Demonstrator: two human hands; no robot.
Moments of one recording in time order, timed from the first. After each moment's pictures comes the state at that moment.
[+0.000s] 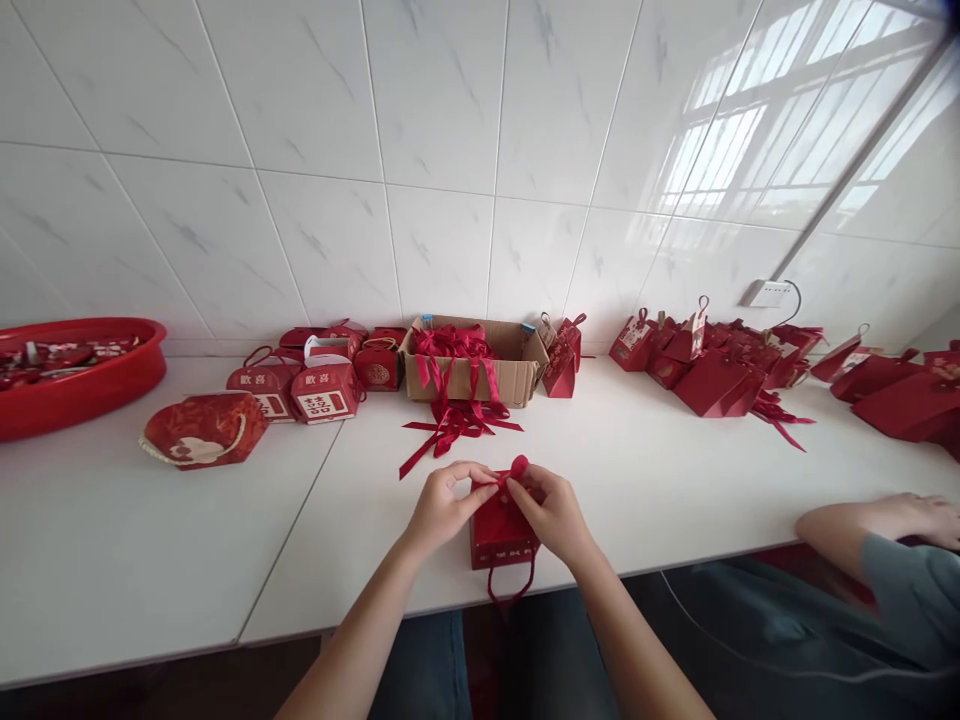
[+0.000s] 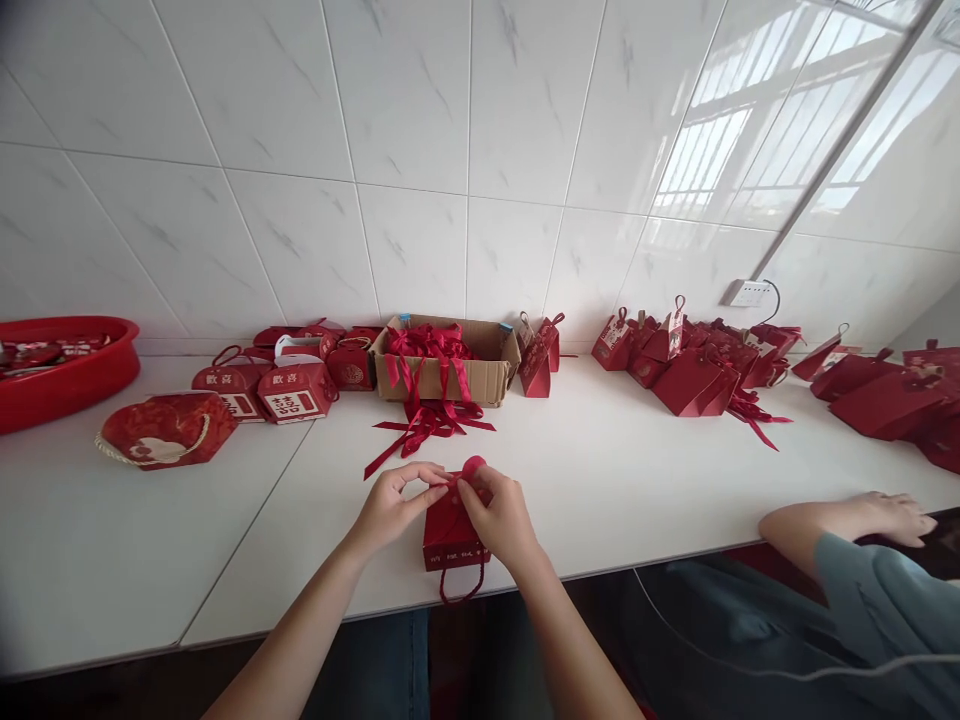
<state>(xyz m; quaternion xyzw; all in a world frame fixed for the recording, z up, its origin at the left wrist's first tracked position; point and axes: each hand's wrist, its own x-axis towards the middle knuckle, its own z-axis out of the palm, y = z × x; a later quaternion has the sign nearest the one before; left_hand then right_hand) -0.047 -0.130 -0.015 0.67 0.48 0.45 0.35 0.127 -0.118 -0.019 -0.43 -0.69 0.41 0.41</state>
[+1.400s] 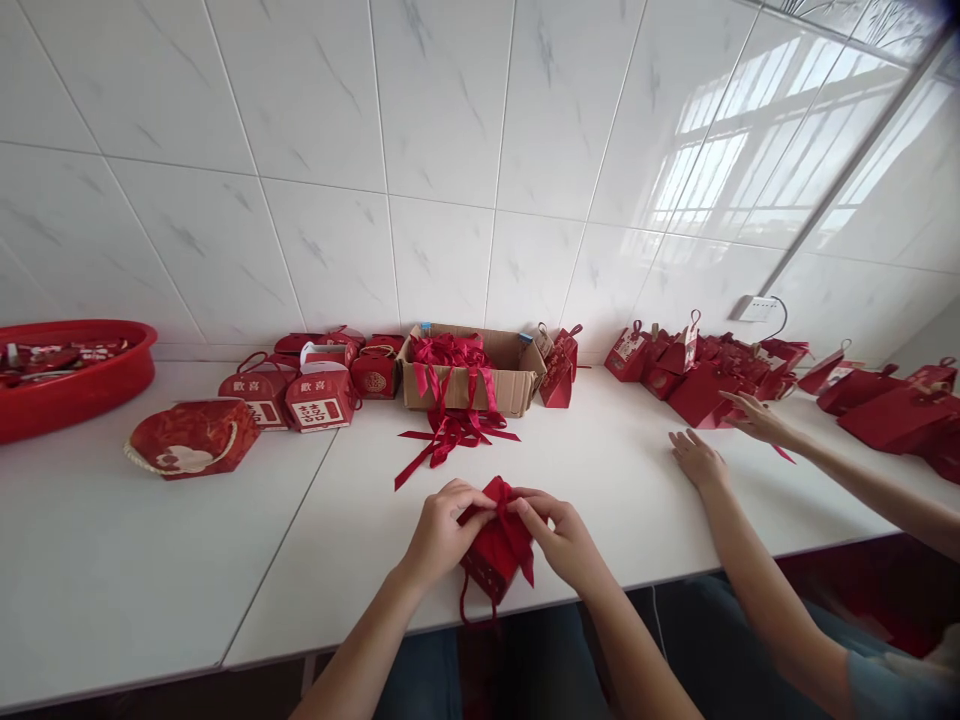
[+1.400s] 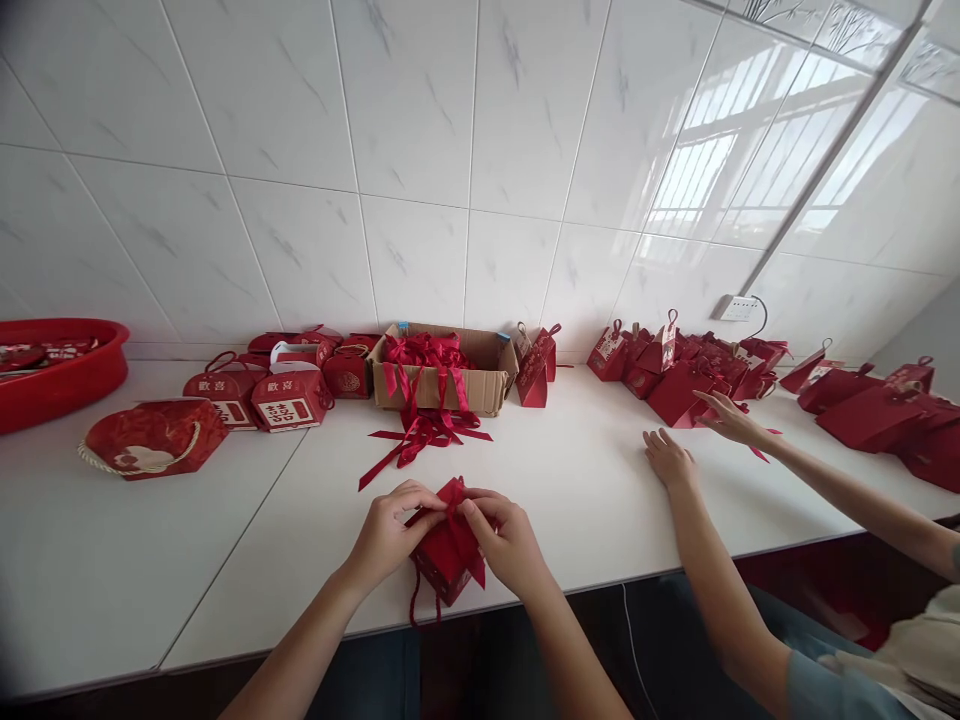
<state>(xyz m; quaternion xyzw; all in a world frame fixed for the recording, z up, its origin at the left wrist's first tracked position) -0.045 -0.137 -0.029 0.72 0.47 0.46 0.23 0.140 -0.129 -0.020 -0.43 -0.68 0.44 0.39</state>
